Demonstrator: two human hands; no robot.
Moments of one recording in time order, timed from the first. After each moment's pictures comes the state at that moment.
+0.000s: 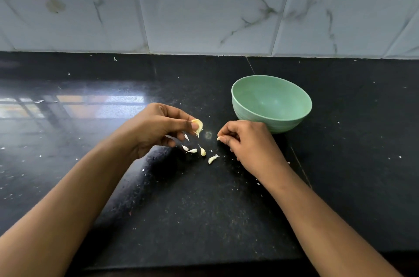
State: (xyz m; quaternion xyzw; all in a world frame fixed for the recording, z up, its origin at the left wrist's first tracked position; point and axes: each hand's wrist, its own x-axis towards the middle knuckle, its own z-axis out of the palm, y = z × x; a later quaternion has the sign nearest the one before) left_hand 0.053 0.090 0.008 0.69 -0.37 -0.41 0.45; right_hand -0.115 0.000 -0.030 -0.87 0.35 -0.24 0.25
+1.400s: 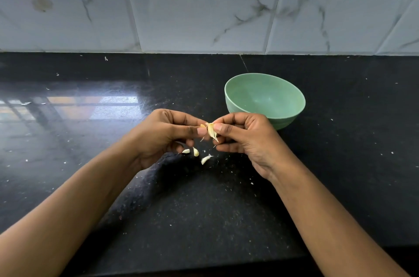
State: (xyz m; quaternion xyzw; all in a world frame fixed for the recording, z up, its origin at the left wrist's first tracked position) left_hand 0.034 0.085 -0.001 0.61 -0.39 -0.48 0.50; right_hand -0.122 0.005 -0.012 -0.61 0.28 -0.29 0.68
